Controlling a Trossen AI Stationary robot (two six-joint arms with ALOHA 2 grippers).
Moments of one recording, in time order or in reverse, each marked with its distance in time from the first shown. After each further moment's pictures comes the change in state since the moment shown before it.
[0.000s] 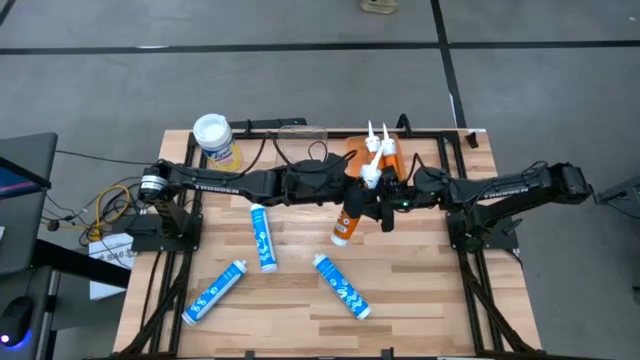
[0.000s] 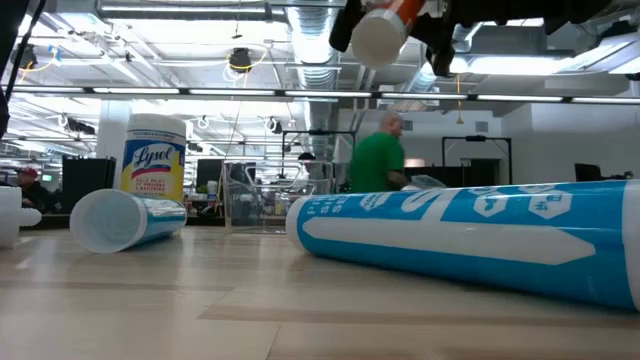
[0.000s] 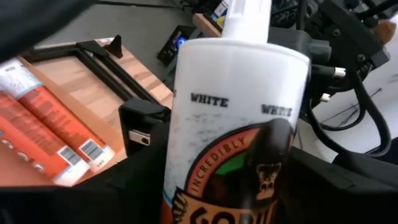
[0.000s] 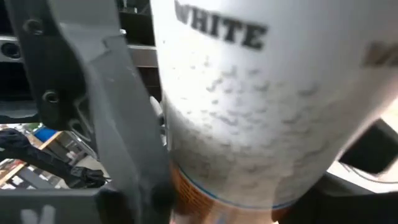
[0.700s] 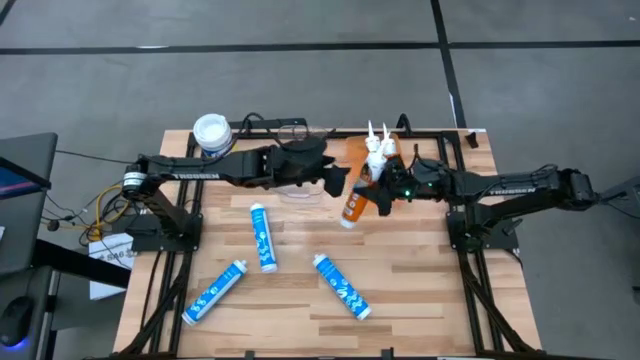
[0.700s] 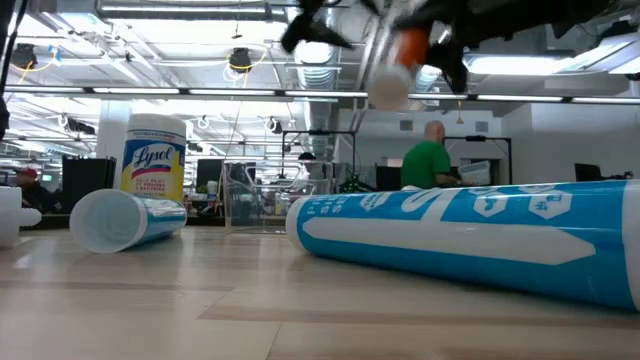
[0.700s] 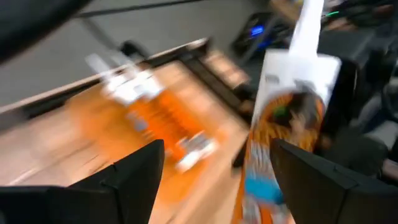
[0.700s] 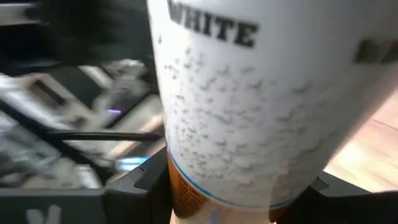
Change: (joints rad) left arm 0.085 -0.130 -0.001 -0.377 -0.132 0.087; right arm -0.118 -0.066 0.002 -0.236 0.090 0.039
